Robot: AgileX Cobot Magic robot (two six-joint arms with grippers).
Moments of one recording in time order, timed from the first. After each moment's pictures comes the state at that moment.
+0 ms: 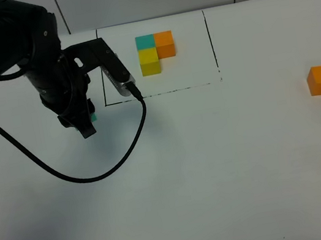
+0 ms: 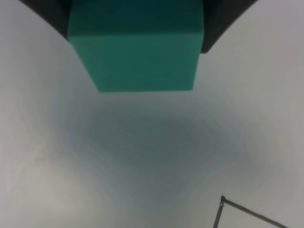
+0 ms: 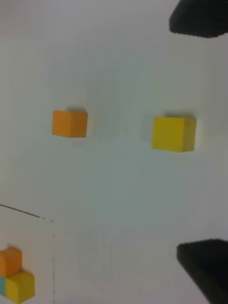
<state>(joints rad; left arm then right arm) -0.44 1.95 -1.49 0.08 0.95 0.67 0.03 0.01 -0.50 0.01 1.07 -0.02</state>
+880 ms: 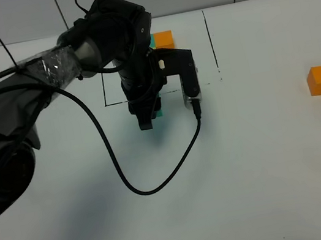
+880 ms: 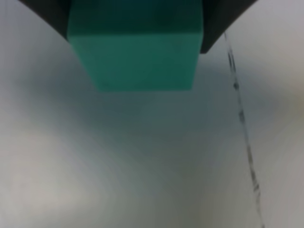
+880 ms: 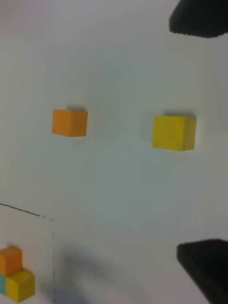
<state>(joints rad) -0.62 2.34 -1.93 0.03 1.03 0.99 0.03 0.01 -0.50 0.01 1.07 -0.02</state>
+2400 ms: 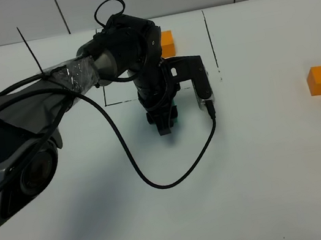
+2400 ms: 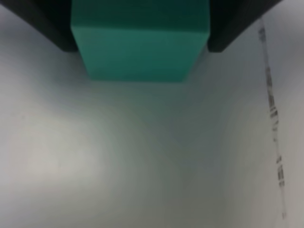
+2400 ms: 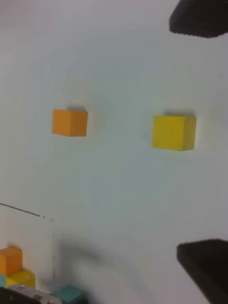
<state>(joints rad) -0.61 2.44 -1.98 -0.06 0.95 0.94 0.03 0.01 -0.50 0.01 1.07 -0.02</state>
